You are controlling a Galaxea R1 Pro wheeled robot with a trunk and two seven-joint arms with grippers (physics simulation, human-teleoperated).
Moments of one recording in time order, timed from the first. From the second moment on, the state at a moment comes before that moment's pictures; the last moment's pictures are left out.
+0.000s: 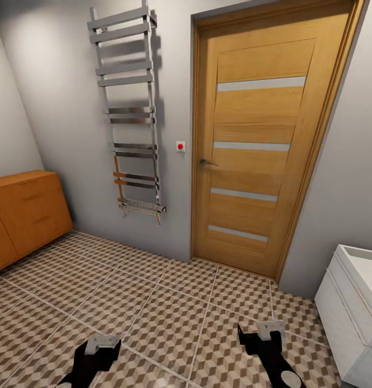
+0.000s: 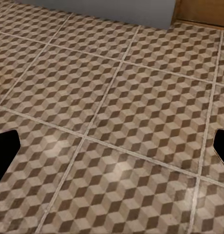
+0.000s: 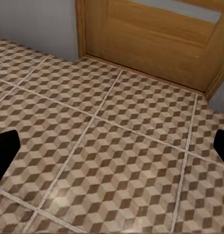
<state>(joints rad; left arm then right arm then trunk) -0.01 0.05 0.01 -1.22 -0.01 0.22 0.00 -0.05 0.03 0.00 -1.23 0.11 0.15 -0.02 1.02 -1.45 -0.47</state>
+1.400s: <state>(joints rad) -0.03 0.05 0.00 -1.31 0.00 0.25 0.00 -0.09 0.03 0.01 -1.39 0.11 0.16 -0.02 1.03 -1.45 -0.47</state>
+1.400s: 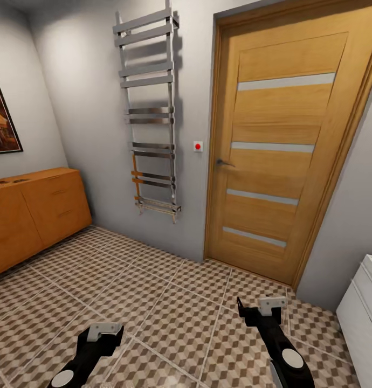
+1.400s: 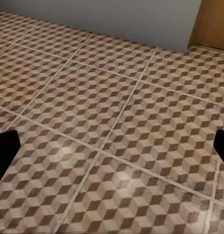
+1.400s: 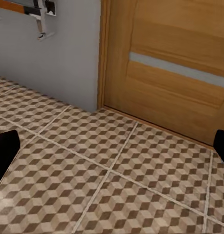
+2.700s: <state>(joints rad) -0.03 0.05 0.00 -1.30 0.00 0.25 0.00 -0.09 0.04 0.01 -1.39 0.11 0.15 -0.02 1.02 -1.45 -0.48</state>
